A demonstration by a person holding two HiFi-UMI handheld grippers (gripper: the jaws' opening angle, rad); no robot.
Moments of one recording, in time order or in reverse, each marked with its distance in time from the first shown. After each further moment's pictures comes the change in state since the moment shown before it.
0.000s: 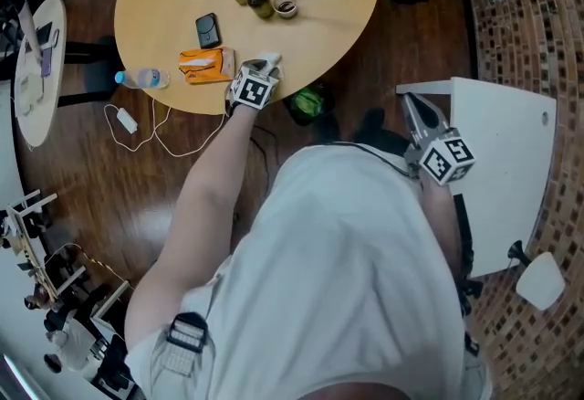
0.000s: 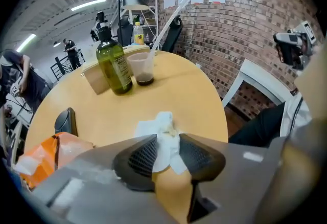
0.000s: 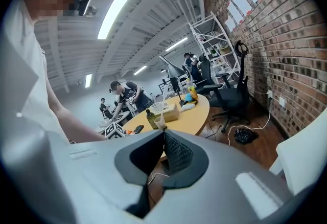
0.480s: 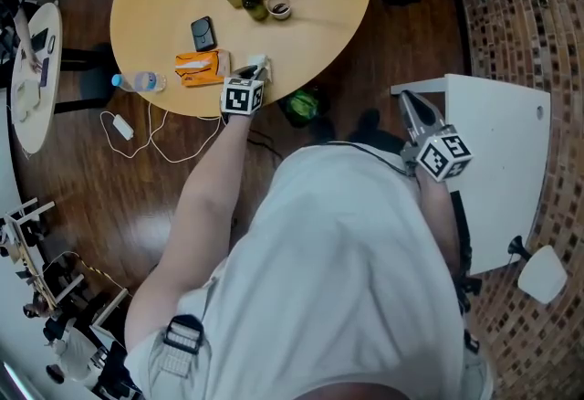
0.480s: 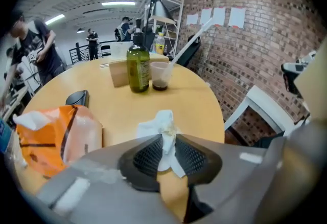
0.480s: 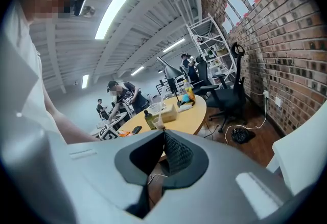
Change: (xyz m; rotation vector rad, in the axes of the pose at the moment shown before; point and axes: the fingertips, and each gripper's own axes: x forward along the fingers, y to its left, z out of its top) left arm -0.021 0.012 -0.001 -0.238 -0.149 0.017; right arm -0.005 -0.001 -0.001 0.012 -0.008 -0.036
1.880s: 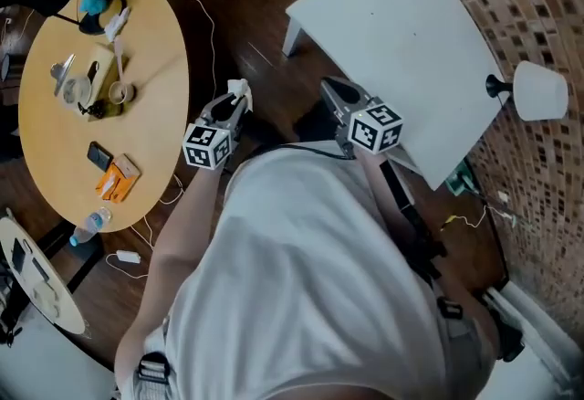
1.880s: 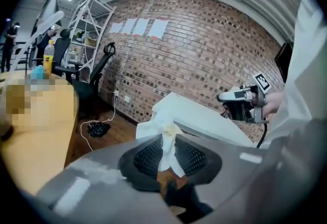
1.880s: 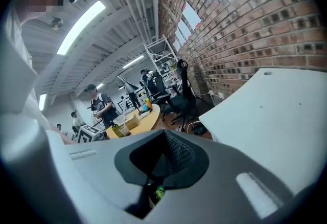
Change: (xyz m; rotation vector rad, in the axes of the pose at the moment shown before) left arm -0.009 -0.333 0.042 0.394 -0.133 -0.778; right arm -0.157 -0.056 -0.071 0.257 -0.195 -0.429
